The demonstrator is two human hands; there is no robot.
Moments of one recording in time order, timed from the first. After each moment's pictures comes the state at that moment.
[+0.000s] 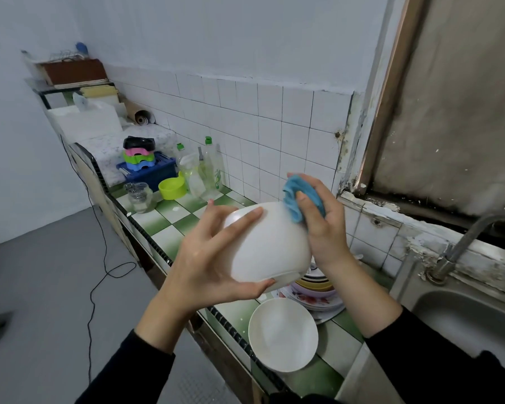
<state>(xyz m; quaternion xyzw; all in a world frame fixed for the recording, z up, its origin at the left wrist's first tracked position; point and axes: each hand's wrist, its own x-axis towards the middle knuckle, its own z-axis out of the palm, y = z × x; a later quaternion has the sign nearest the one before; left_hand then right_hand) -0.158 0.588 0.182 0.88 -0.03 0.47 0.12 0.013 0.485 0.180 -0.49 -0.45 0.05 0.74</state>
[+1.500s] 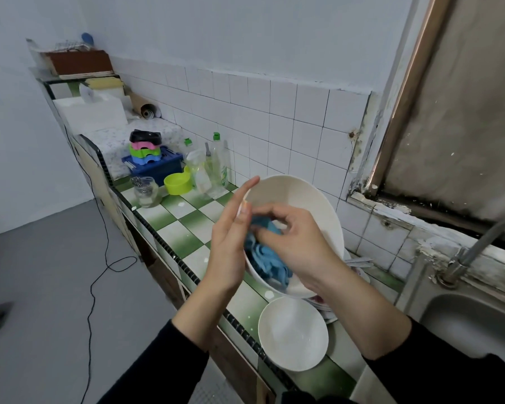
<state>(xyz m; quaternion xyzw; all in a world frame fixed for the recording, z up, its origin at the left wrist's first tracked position) -0.139 0.582 0.184 0.65 0.11 0.43 0.62 -0.058 0.502 0.199 -0.59 -0.44 0.23 0.63</state>
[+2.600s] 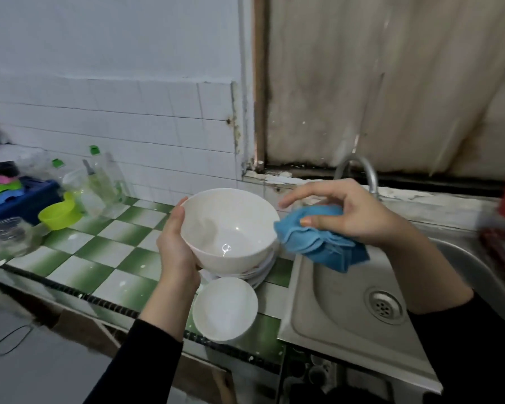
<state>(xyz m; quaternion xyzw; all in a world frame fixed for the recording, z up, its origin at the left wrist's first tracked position) -0.100 0.527 0.163 0.45 0.26 0.30 0.80 -0.028 0.293 0.236 -0.75 -0.46 0.09 0.47</state>
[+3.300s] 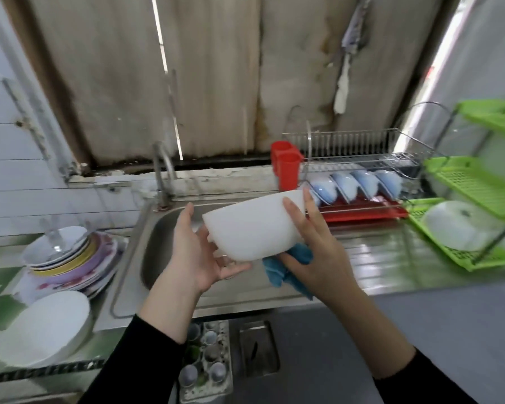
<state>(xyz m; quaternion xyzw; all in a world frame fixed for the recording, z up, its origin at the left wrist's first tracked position) -0.108 0.186 0.168 0.47 0.16 -0.19 0.85 -0.146 -0.015 0.140 -0.89 -0.20 -0.30 0.29</state>
